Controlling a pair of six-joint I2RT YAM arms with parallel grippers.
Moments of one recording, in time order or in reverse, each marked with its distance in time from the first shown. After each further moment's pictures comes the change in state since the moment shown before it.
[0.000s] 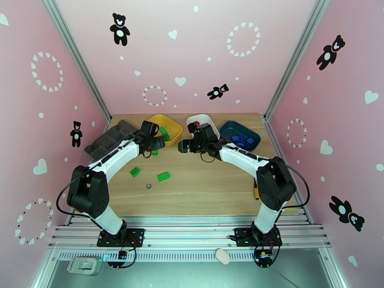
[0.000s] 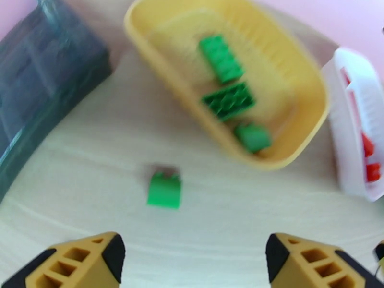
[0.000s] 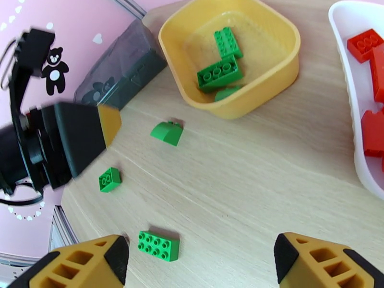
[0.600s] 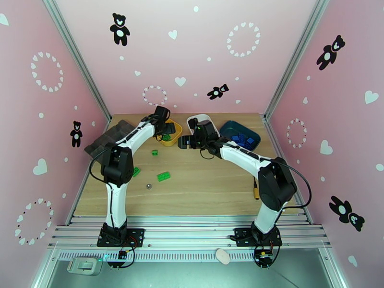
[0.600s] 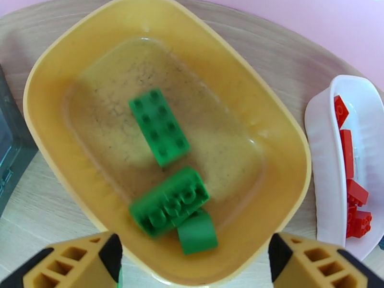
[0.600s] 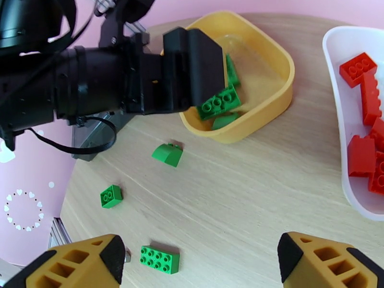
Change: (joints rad) left arm 0.000 0.462 0.607 -0.124 0.066 0.037; right arm -0.011 -0.002 0.056 -0.009 0.042 -0.009
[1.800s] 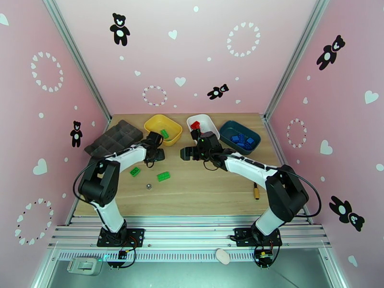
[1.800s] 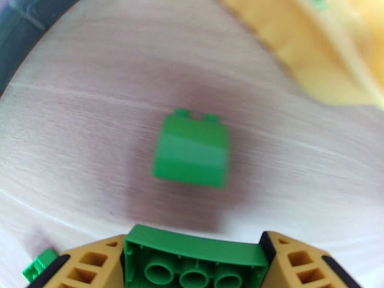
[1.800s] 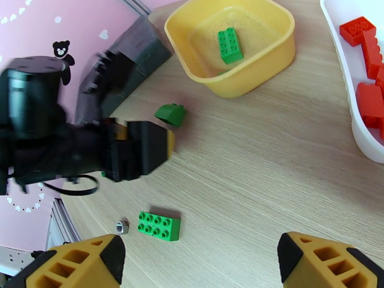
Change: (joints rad) left arm -0.016 -0.348 -0.670 0.181 -0.040 -0.044; right arm 0.033 -0.136 -0.260 0.117 -0.005 0.027
